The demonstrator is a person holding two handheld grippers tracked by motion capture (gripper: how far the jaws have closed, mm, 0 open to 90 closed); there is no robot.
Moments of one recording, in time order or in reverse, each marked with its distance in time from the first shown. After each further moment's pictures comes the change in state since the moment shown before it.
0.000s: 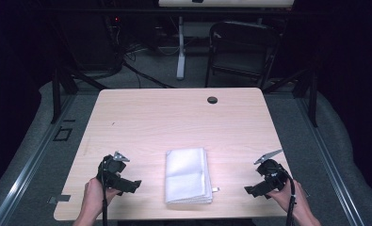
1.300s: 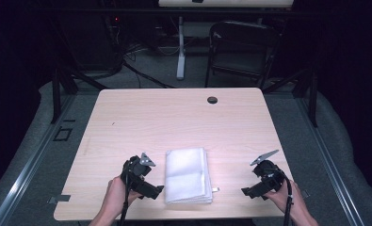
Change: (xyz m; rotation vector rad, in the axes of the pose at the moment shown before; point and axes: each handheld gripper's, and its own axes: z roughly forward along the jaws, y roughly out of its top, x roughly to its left) left arm -0.065 0.034 0.009 -0.007 -0.091 0.186; right arm 0.009 0.004 0.002 0.019 0.012 -0.019
